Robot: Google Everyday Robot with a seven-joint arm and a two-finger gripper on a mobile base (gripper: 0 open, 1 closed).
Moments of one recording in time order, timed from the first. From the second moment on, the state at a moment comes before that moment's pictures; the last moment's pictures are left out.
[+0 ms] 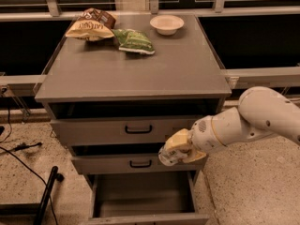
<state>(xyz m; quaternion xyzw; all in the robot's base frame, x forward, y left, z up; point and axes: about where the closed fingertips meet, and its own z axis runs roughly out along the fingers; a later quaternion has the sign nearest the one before) 0.471 -0.083 0.725 0.03 0.92 0.38 0.06</state>
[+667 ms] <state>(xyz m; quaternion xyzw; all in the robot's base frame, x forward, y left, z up) 0.484 -0.051 0.819 0.00 0.93 0.35 0.04</state>
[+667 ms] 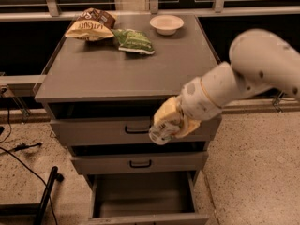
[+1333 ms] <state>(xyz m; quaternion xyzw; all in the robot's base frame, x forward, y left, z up) 0.493 -0.035 0.926 -0.03 0.93 0.35 0.09</state>
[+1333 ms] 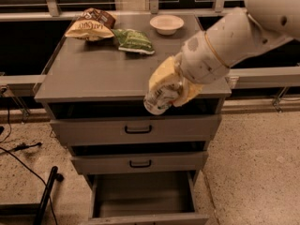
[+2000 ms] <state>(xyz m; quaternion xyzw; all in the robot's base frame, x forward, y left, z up) 0.553 -0.023 0.964 -0.04 0.91 0.39 0.14</state>
